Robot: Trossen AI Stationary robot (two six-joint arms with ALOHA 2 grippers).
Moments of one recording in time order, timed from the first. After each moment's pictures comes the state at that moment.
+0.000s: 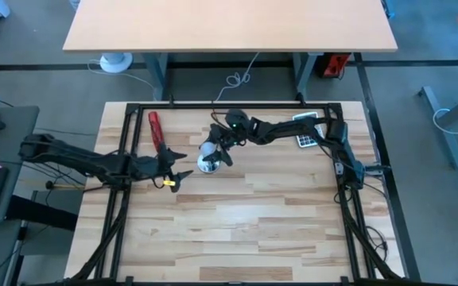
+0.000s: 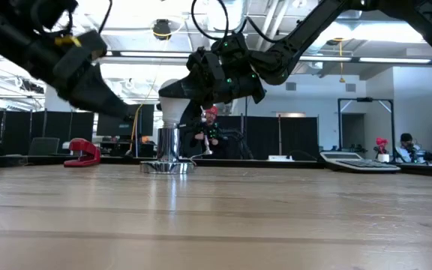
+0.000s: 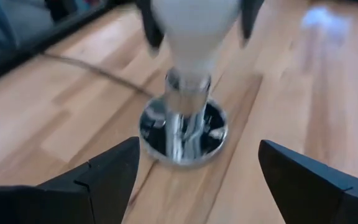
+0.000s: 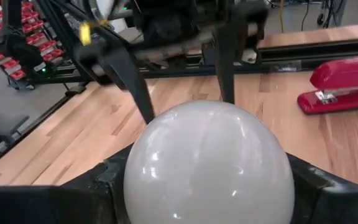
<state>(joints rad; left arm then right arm) -0.11 0.88 0.29 0.08 -0.50 -0.30 -0.33 2.14 1.38 0.42 -0.71 0.00</state>
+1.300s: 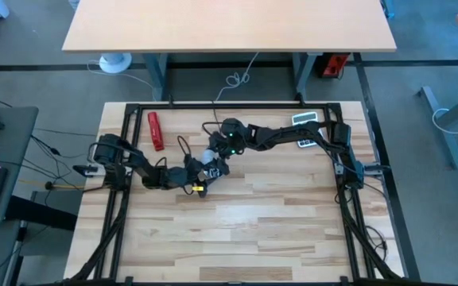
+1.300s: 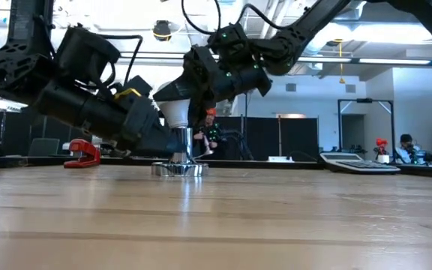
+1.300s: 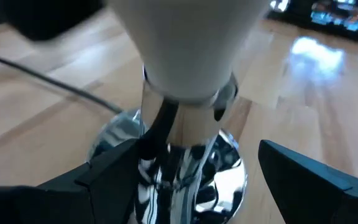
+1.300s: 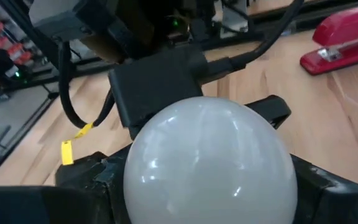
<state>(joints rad) -0.08 1.85 0.35 1.19 -0.46 -0.31 -0.23 2.12 1.32 0.26 -0.50 0.08</state>
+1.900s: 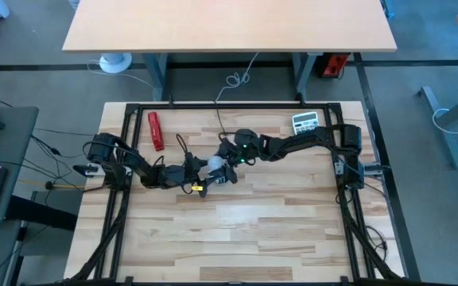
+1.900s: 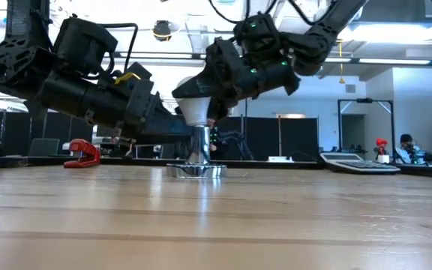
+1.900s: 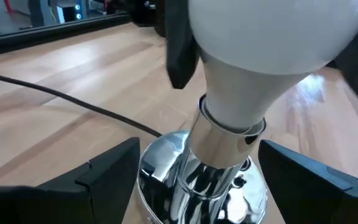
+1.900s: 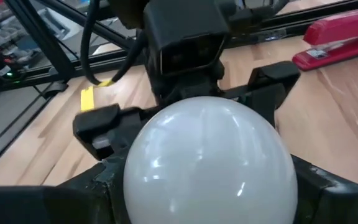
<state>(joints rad) -0.08 1.81 0.35 1.23 -0.46 -0.28 -0.16 1.96 1.05 0.48 -0.36 0.11</state>
